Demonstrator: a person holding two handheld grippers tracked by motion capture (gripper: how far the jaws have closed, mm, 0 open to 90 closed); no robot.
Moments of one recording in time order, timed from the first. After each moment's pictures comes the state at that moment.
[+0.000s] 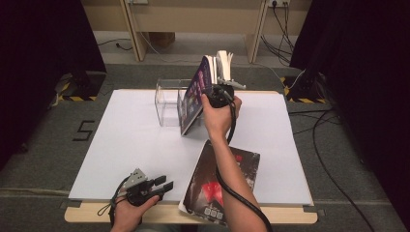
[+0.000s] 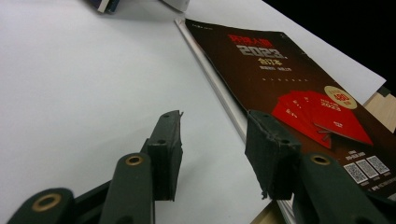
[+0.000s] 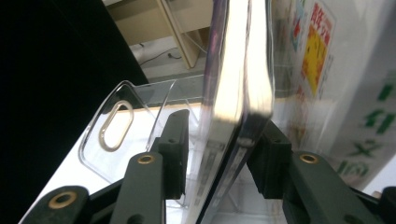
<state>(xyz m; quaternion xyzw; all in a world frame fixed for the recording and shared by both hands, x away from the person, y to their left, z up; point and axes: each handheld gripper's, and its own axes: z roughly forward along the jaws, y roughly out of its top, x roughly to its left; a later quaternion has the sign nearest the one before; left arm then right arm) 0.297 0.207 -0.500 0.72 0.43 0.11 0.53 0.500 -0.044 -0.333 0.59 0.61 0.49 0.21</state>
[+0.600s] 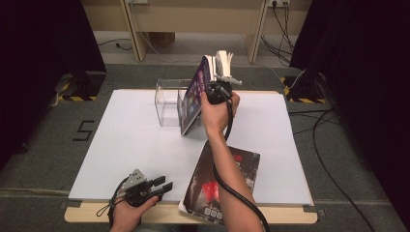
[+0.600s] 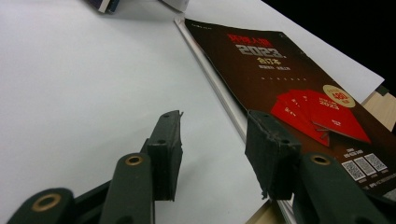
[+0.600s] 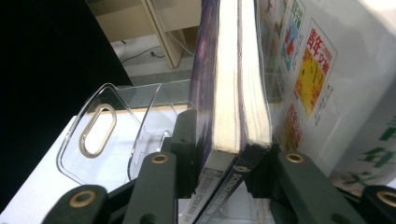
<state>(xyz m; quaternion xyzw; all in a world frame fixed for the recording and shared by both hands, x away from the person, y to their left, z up) 0.294 0.212 -0.500 0.72 0.43 0.11 0.53 0.505 -0.037 -0.327 0.60 0.61 0.46 0.24</state>
